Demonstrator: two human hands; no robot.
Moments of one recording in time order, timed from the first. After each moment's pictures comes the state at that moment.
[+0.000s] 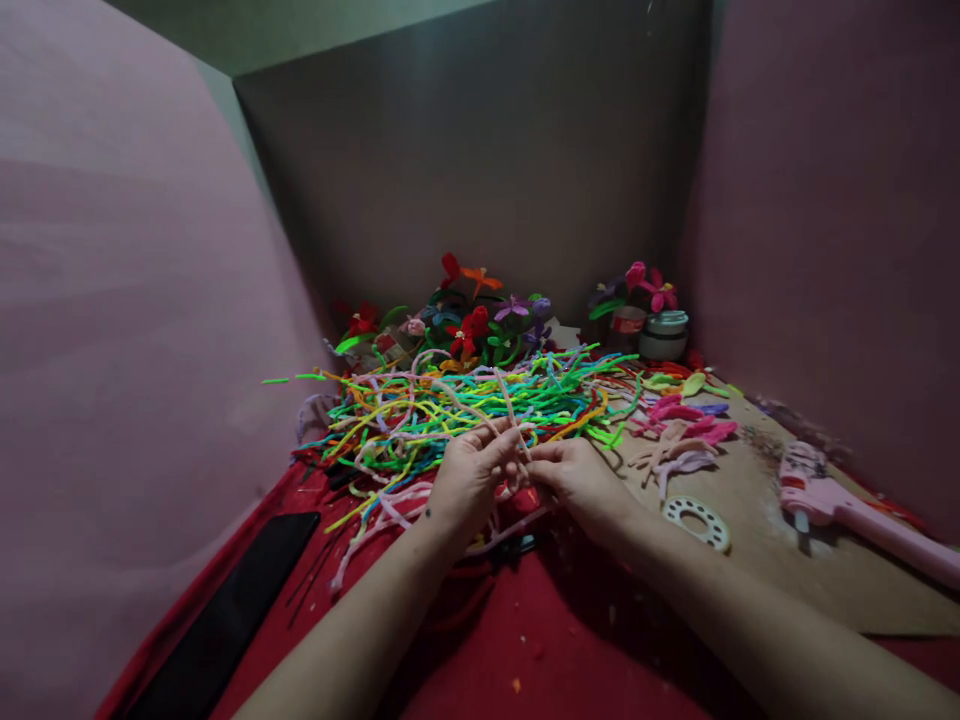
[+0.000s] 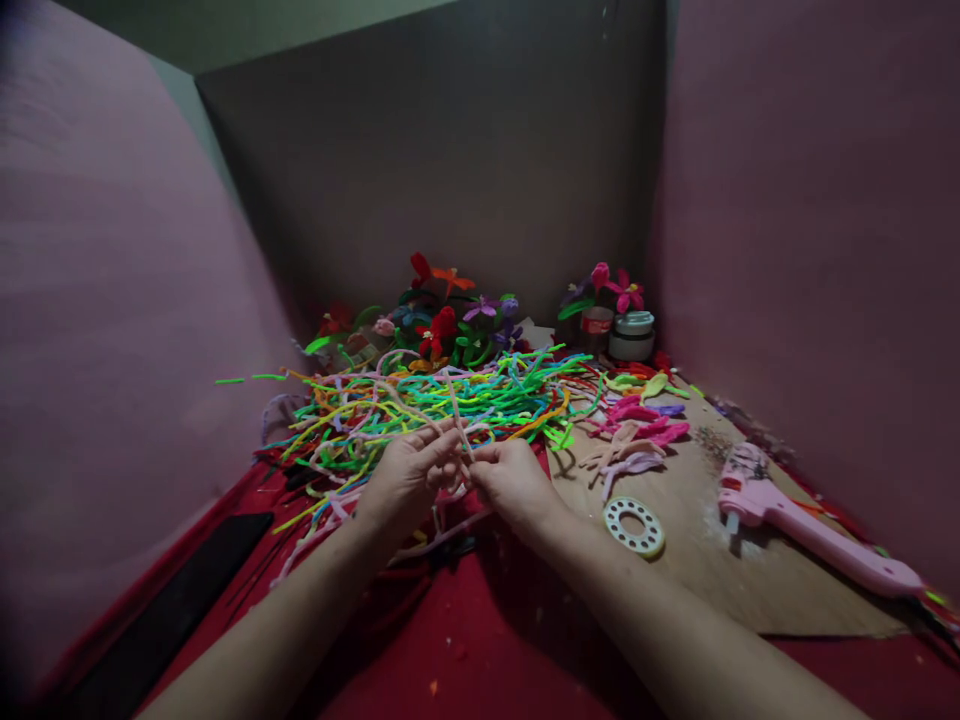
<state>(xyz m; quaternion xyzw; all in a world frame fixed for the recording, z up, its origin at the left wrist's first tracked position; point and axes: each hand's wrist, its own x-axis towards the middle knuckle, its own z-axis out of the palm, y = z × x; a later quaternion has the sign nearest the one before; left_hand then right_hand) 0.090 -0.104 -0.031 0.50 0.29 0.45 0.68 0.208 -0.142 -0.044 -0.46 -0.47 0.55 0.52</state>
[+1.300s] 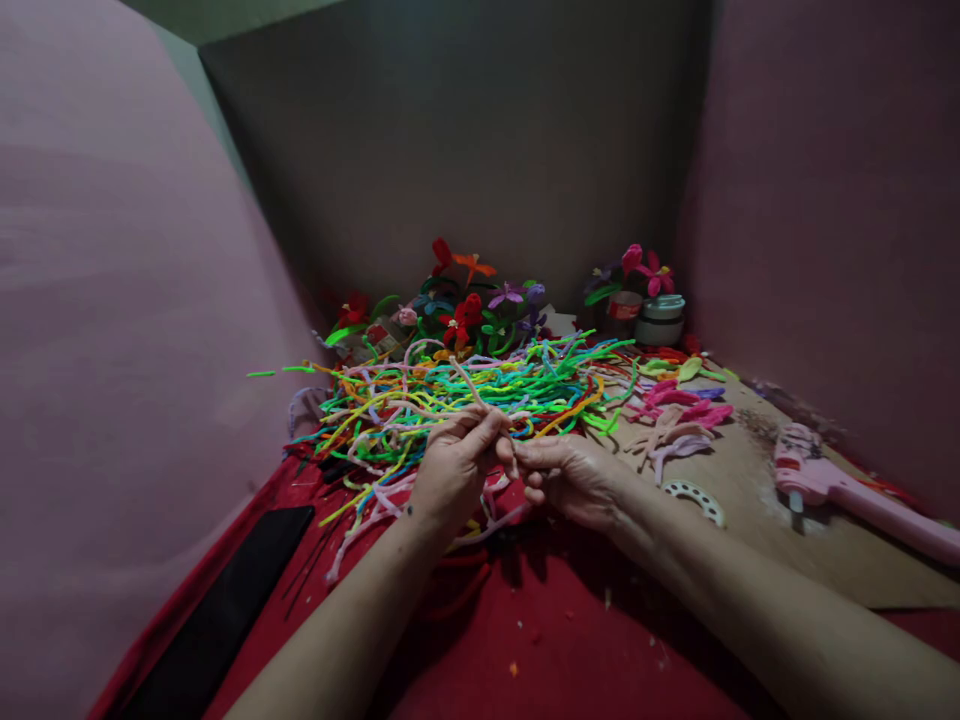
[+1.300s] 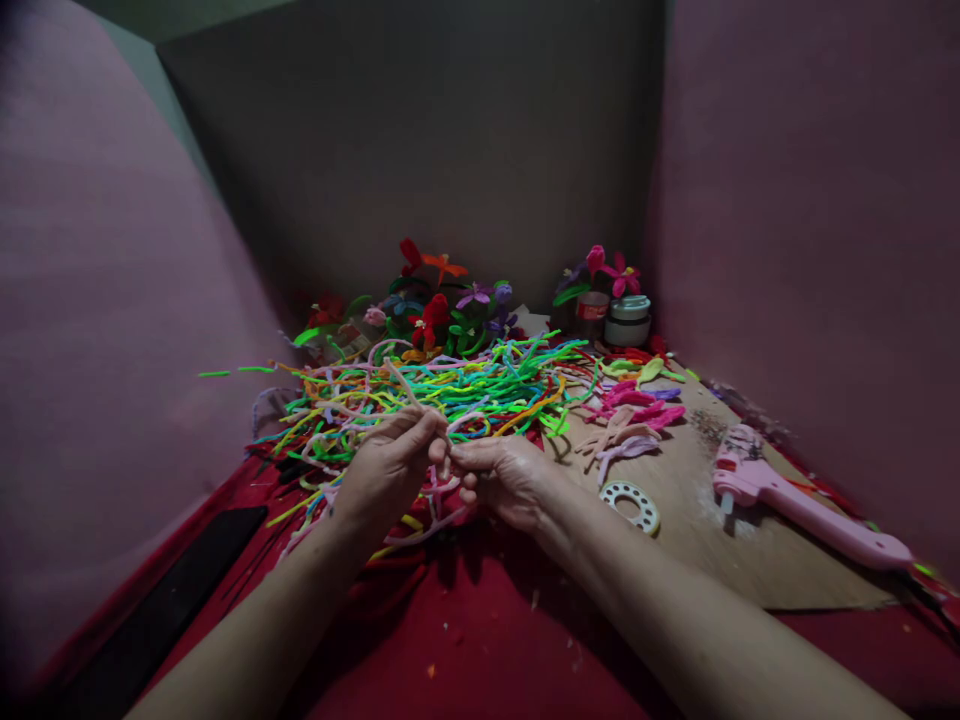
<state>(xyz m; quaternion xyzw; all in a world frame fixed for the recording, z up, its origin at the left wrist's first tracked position) 0.084 -0.110 -0.024 0.57 0.25 0.45 0.64 0.214 -0.141 -0.049 -0.29 -0.33 0.74 0.51</state>
